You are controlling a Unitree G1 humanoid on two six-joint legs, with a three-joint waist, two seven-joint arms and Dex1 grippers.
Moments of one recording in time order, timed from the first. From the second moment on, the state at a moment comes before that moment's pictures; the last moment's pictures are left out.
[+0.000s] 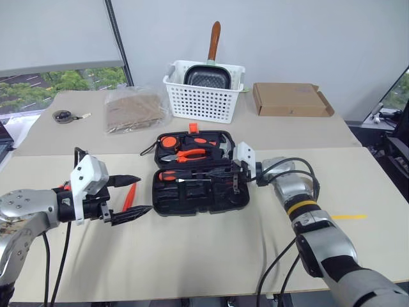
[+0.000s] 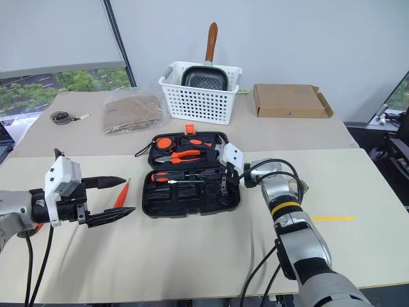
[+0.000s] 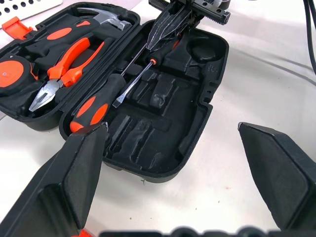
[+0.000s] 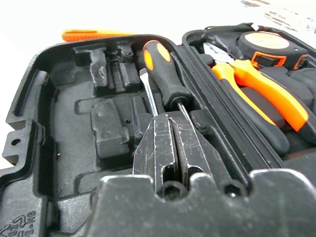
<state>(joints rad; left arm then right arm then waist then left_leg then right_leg) 0.00 0.96 0.36 -0.49 -0.67 0.66 -1.04 -0.86 -0.30 0.17 0.85 0.06 -0.23 1.24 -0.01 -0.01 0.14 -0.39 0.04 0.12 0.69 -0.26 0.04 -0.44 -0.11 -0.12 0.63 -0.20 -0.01</state>
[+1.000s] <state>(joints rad) 0.23 0.66 0.40 -0.41 -0.44 0.61 -0.61 -0.70 -0.45 0.08 0.28 0.37 0.09 1.42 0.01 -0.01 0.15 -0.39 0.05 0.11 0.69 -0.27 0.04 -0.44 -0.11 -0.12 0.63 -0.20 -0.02</state>
